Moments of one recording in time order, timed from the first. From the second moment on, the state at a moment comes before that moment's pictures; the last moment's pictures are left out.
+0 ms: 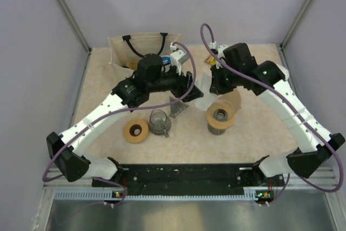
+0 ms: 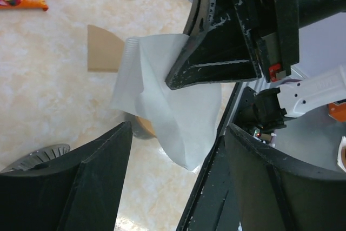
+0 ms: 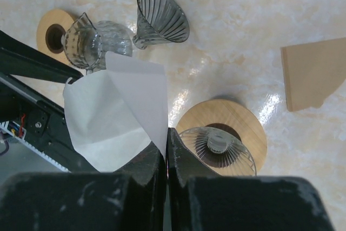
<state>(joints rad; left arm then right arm) -0.74 1.36 1.39 -0.34 0.46 -0.29 0.62 1.39 1.67 -1.10 -0.08 0.25</state>
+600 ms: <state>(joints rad) -0.74 1.41 1.39 -0.34 0.47 -0.35 0.62 1.38 1.66 -1.08 -0.07 0.25</state>
